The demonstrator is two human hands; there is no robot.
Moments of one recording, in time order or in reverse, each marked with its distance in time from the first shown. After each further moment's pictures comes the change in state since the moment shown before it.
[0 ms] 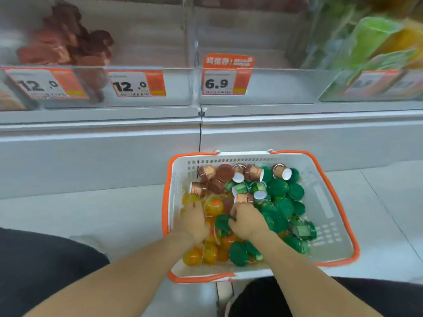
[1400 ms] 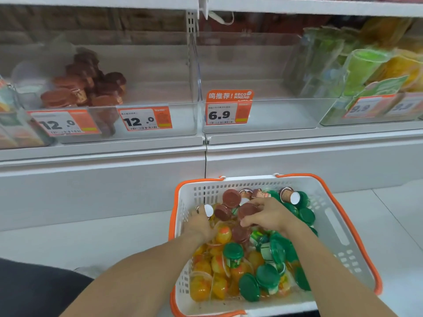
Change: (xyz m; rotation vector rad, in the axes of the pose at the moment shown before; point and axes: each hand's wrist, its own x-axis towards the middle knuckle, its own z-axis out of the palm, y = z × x) left_hand 0.085 -0.010 0.007 -0.083 0.062 -0.189; right_hand 0.011 0.003 -0.095 0.622 -0.071 0.053
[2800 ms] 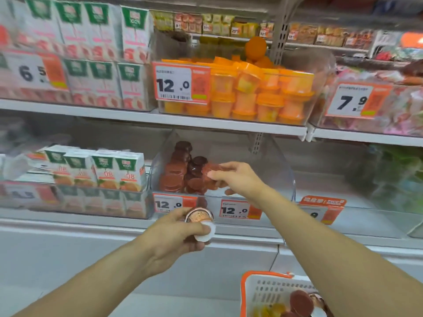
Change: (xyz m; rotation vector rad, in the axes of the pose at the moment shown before) left_hand -0.126 -0.073 -0.362 -1.279 -0.034 0.114; right_hand 0.018 -0.368 0.072 0.194 0.010 -0.547
